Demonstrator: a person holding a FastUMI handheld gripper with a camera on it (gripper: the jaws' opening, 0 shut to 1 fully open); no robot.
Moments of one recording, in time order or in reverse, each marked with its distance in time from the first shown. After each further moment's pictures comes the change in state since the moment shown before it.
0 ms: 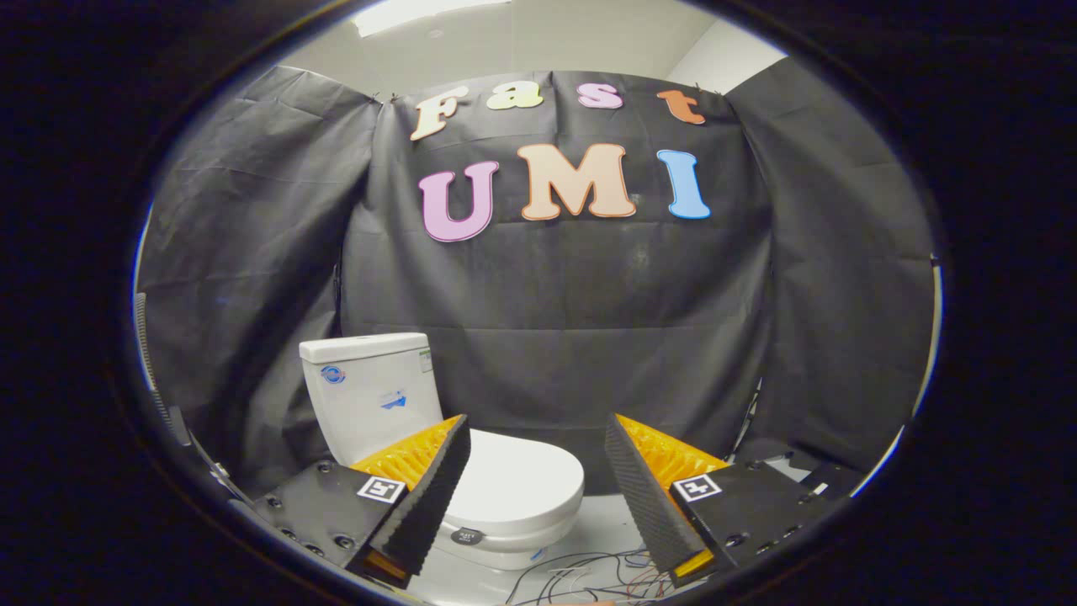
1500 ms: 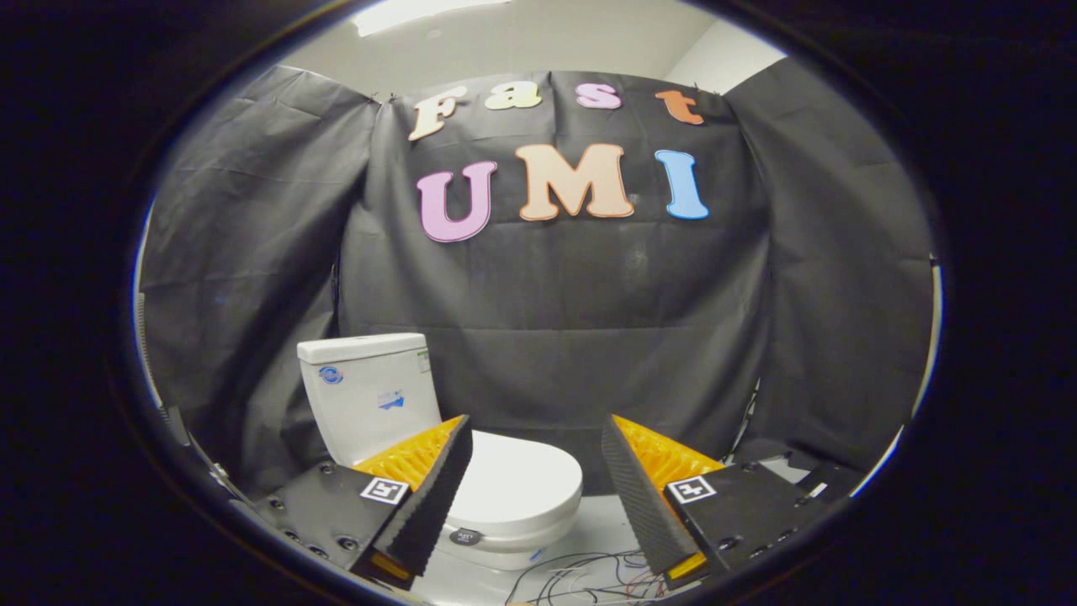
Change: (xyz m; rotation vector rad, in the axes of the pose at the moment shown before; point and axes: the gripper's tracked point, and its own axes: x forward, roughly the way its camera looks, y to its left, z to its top) arm 0.000 0.001 0.001 -0.001 -0.005 -0.007
